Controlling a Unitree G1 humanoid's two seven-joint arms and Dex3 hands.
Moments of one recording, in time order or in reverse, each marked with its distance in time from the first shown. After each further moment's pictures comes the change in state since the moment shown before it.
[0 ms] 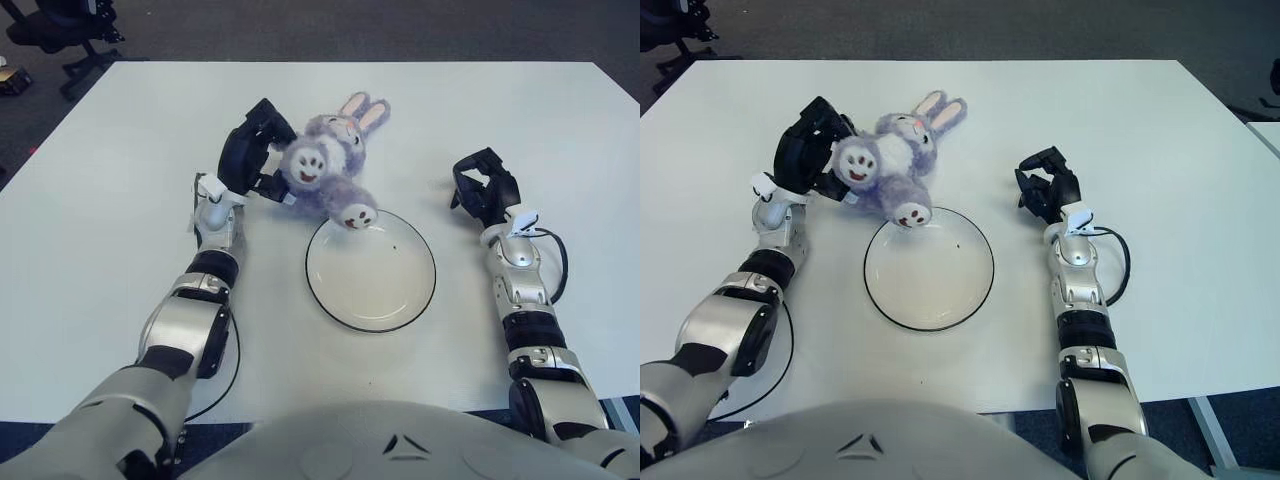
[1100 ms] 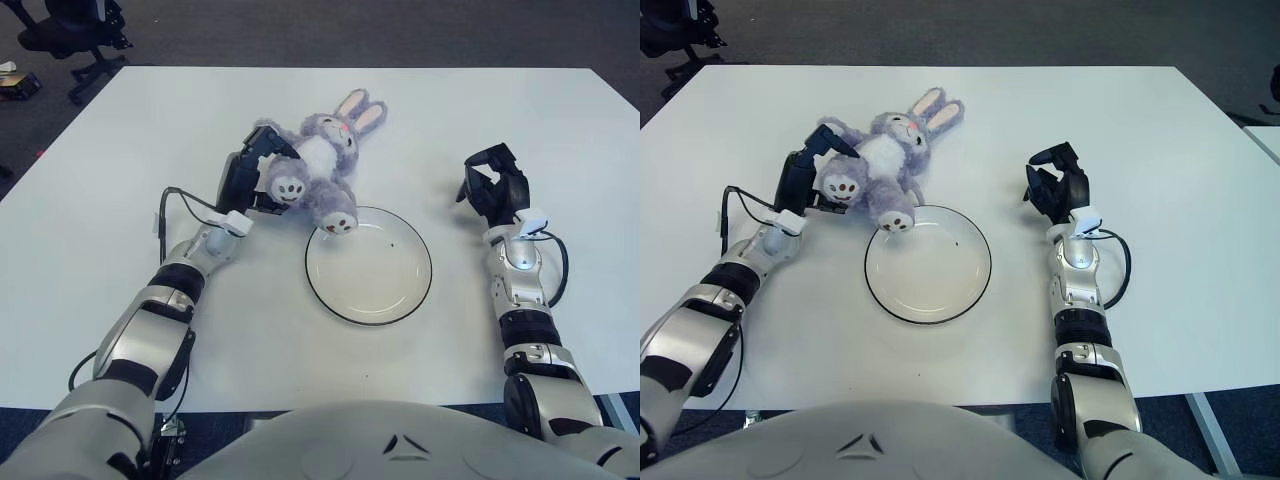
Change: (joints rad) left arm 0.073 0.254 -0.378 0.062 0.808 -0.361 1.177; right arm 0.007 0.082 -0.113 0.091 0.202 -0.072 0.044
